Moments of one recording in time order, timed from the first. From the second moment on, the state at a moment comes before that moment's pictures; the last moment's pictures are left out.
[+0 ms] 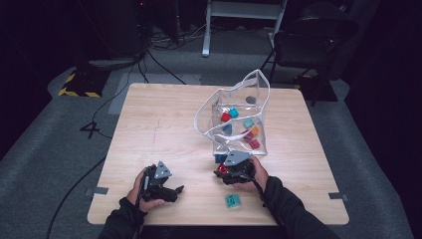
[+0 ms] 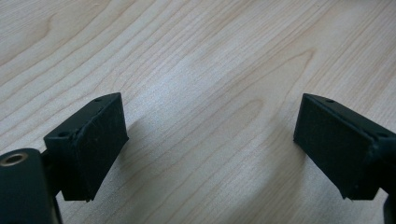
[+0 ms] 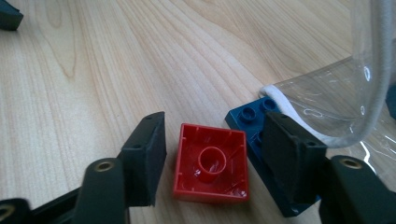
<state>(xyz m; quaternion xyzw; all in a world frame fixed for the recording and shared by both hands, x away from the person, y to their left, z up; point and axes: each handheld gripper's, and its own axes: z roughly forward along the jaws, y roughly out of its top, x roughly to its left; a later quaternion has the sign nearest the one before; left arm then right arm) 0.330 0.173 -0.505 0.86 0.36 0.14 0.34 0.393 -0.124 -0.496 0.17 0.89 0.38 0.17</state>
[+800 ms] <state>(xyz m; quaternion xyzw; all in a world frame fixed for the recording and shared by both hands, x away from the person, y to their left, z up) 0.330 0.173 -0.505 0.86 0.36 0.14 0.34 0.385 -0.168 -0.461 0.19 0.87 0.43 0.16</state>
